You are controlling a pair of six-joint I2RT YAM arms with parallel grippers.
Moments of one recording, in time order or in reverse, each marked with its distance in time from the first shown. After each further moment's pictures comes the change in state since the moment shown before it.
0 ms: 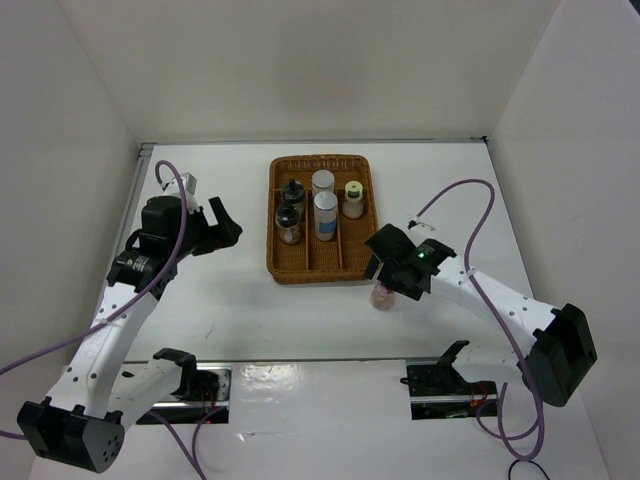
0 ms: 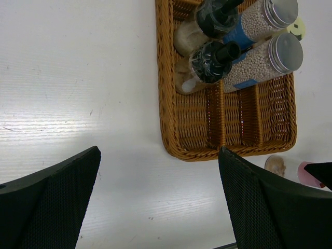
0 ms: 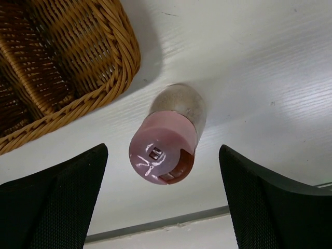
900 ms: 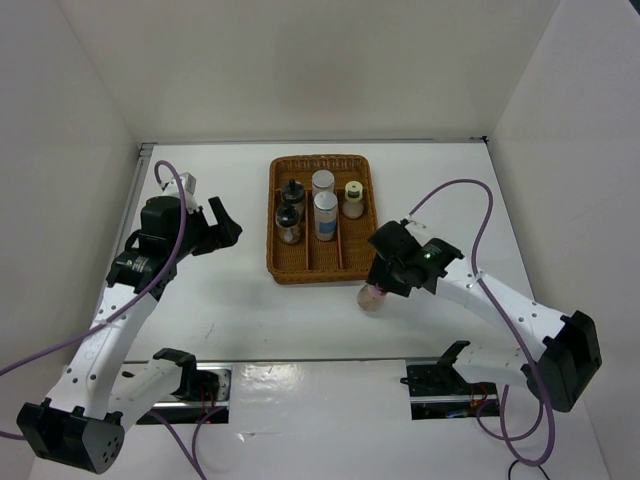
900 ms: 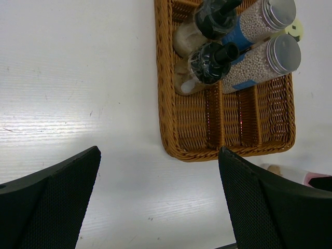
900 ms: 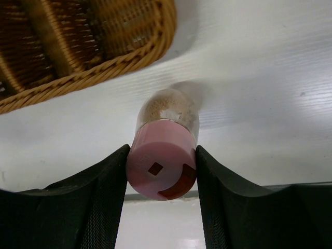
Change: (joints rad) left arm 0.000 -0.005 0.000 0.002 0.000 0.000; right arm 0.010 -0.024 0.016 0.013 -0.127 -0.086
